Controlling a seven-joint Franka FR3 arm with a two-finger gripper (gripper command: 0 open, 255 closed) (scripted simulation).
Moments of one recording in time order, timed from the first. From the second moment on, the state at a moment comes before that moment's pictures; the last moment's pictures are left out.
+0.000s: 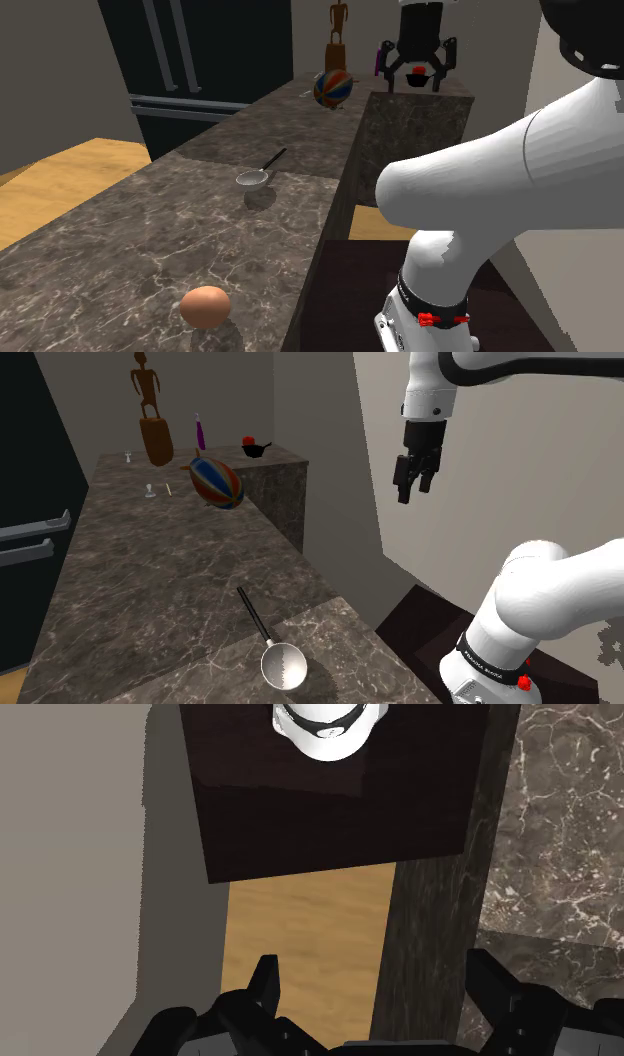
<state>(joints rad) 0.01 -0.84 0.04 -2.39 -0.01 1.44 0.12</state>
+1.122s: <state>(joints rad) 0.10 -0.71 0.35 -2.57 0.25 1.88 0.46</state>
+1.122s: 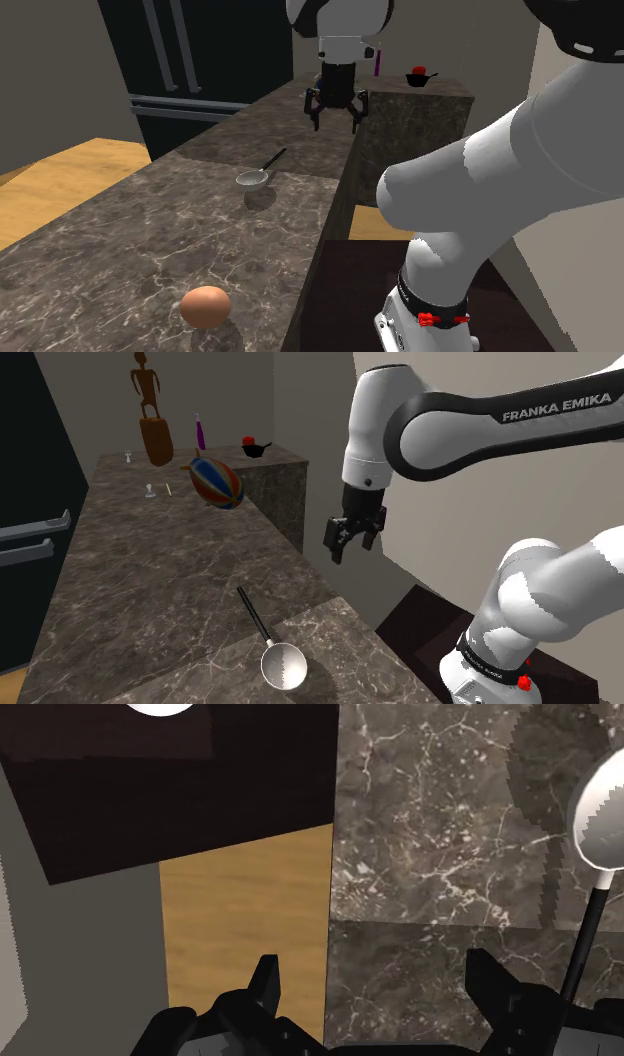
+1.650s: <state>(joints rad) 0.09 -0.49 0.55 -2.52 0.29 2.15 0.65</state>
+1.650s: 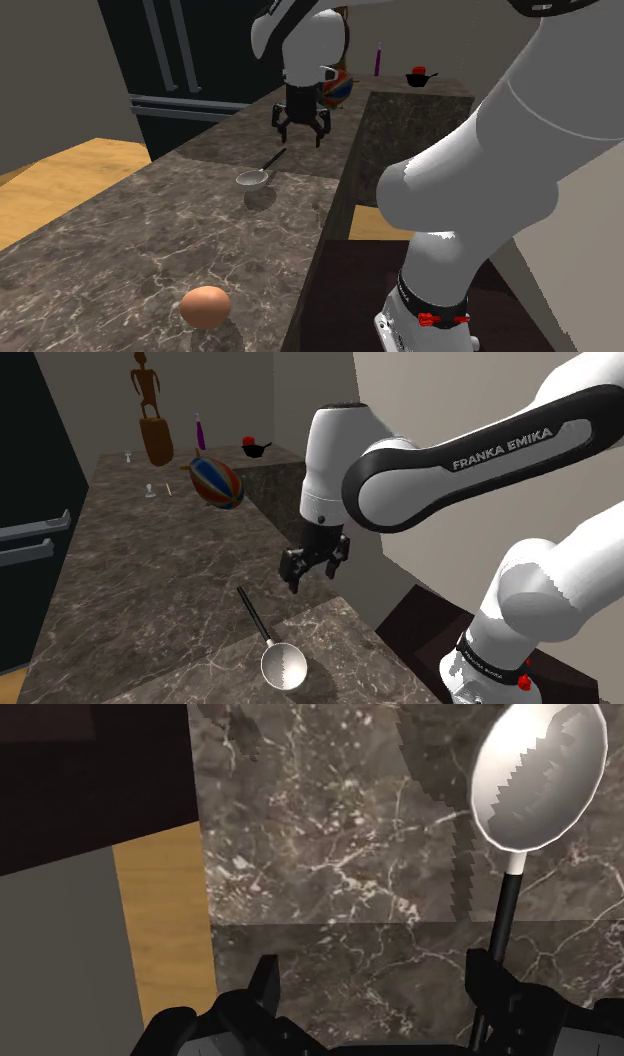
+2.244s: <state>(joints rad) -0.01 -0.16 0.77 -2.38 0.10 2.39 0.95</state>
